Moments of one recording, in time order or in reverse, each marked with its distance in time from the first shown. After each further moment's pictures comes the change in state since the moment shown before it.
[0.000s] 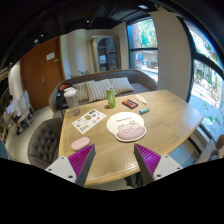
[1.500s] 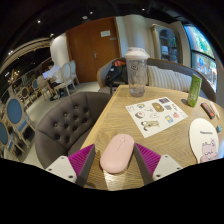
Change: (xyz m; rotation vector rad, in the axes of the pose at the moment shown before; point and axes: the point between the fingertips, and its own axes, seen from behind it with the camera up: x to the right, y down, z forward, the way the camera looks) arm -0.241 0.087 0.227 -0.118 -0.507 -0.340
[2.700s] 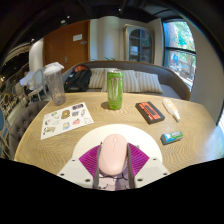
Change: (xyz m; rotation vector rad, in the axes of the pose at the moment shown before) arm 0.329 -0.015 -0.072 0.028 0.255 0.057
